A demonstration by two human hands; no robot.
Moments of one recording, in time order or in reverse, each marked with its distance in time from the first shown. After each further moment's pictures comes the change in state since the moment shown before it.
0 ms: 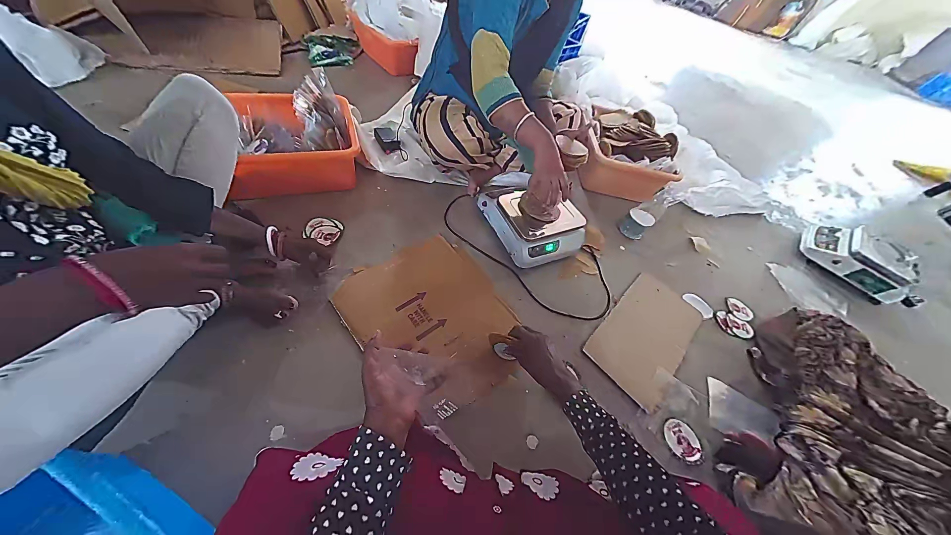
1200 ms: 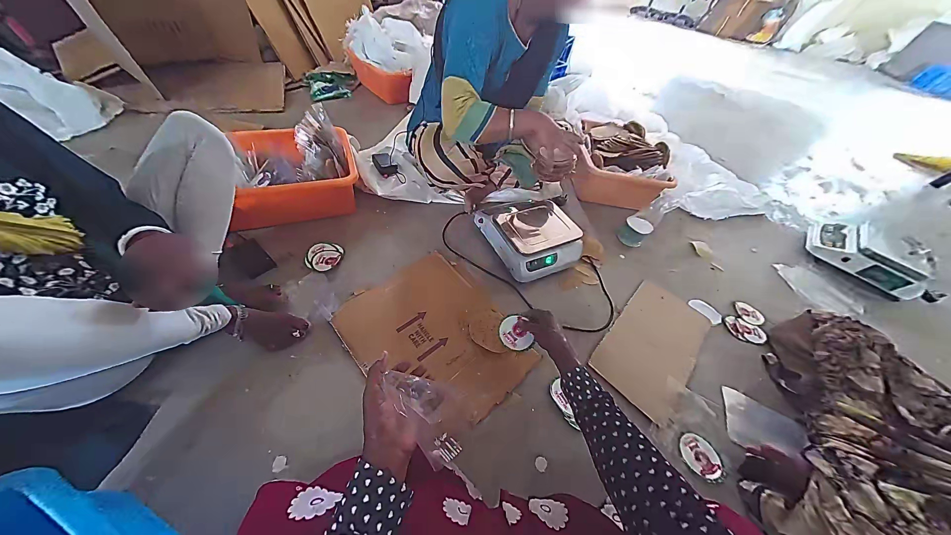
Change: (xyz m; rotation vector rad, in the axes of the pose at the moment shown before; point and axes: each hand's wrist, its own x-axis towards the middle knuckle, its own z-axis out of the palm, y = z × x) left_hand -0.005 -0.001 0.002 0.080 -0.013 0.090; right_hand 0.070 0.035 -0.023 0.570 0.171 0.170
